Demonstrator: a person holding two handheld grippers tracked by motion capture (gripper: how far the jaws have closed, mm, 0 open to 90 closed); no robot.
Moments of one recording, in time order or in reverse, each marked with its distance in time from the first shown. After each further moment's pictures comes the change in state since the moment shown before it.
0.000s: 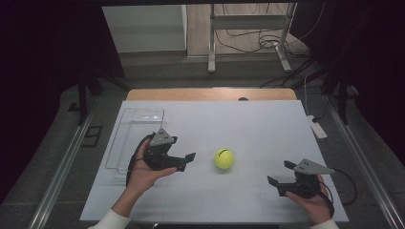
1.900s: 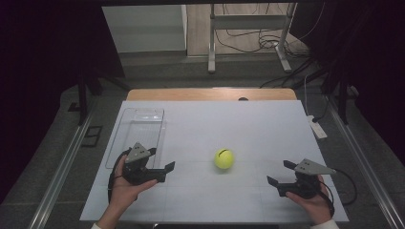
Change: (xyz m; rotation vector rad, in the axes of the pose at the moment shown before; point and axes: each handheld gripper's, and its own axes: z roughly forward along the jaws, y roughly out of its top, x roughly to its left) left arm 0.015 -0.056 -0.036 -0.041 0.097 -0.095; right arm 0.002 0.003 -0.003 -0.018 0.018 -0.002
